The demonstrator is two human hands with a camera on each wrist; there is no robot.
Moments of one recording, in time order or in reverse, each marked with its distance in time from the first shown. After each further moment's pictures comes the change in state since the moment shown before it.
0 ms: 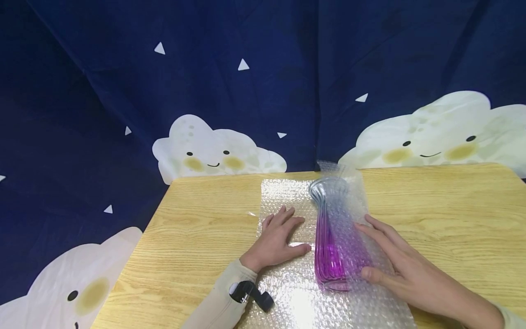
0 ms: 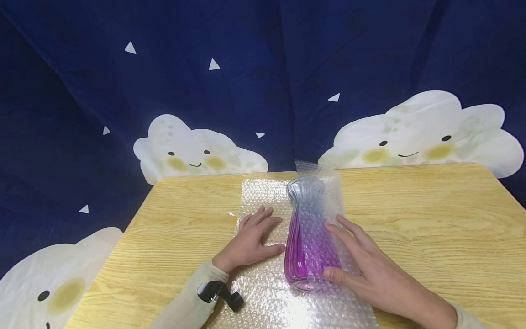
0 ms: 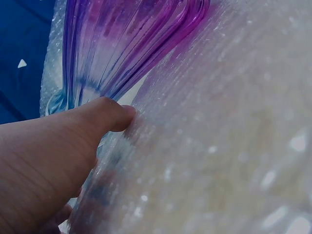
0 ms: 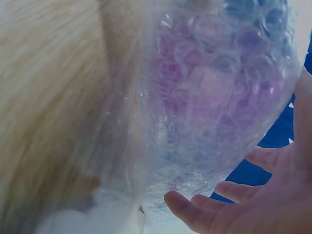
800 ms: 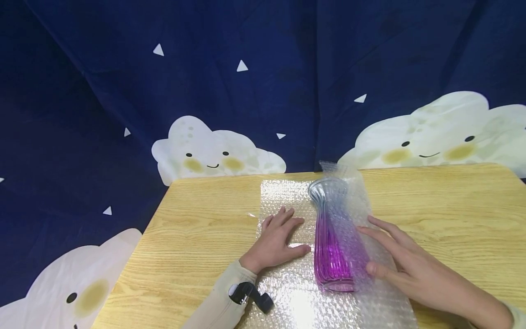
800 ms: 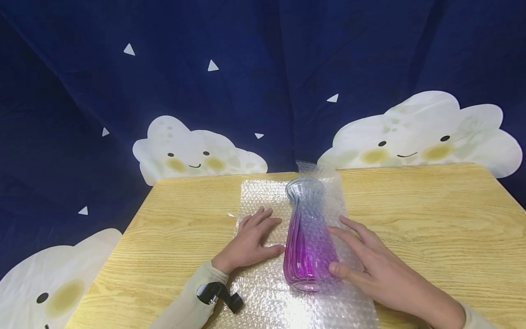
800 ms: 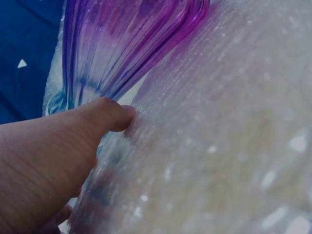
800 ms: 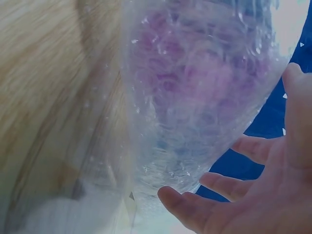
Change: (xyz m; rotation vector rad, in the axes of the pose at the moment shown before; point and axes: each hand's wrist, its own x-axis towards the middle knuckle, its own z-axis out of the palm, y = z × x) left_hand -0.001 0.001 -0.001 -0.024 -0.005 0.005; right_hand 0.000 0.009 -0.008 -0.051 0.022 -0.027
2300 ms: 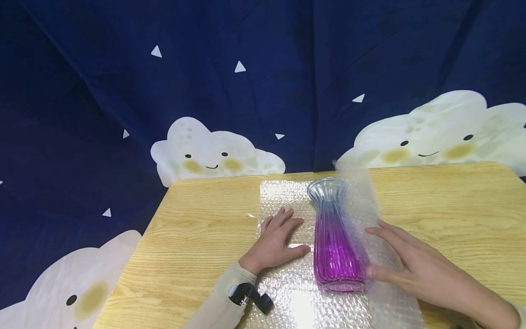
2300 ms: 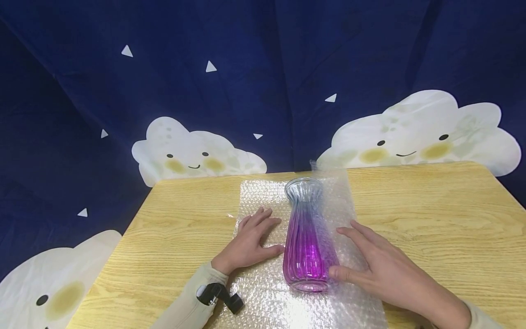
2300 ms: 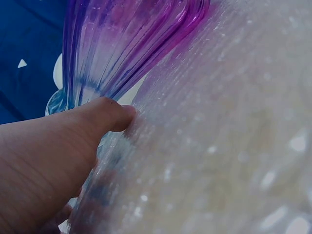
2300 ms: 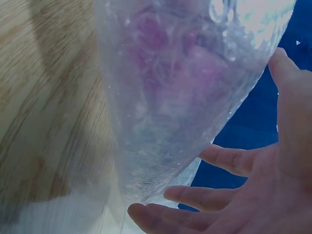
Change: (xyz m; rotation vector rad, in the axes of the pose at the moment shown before) left_hand 0.002 -0.002 0.001 -0.005 0.000 0.001; right_hand 0.002 0.007 -0.004 -0.103 -0.050 0.147
